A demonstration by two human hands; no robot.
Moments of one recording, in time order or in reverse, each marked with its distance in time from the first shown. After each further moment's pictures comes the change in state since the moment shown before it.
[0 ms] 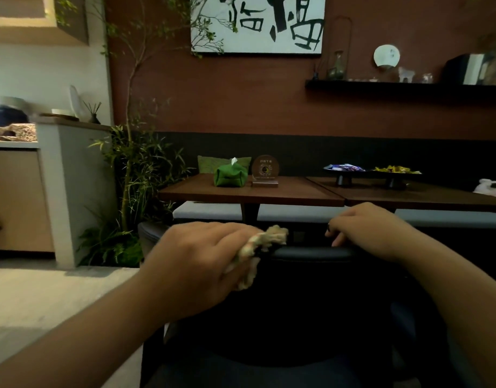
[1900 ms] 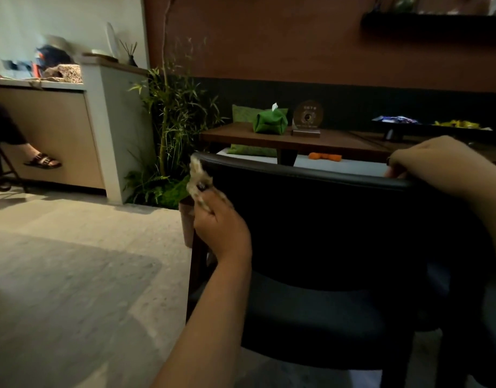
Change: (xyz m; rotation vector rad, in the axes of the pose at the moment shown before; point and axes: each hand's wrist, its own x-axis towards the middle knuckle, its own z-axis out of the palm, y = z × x) left_hand -0.052 0.017 0.091 -0.410 1.083 -1.588; right_hand -0.023 -0.004 0.012 0.059 0.256 -0.112
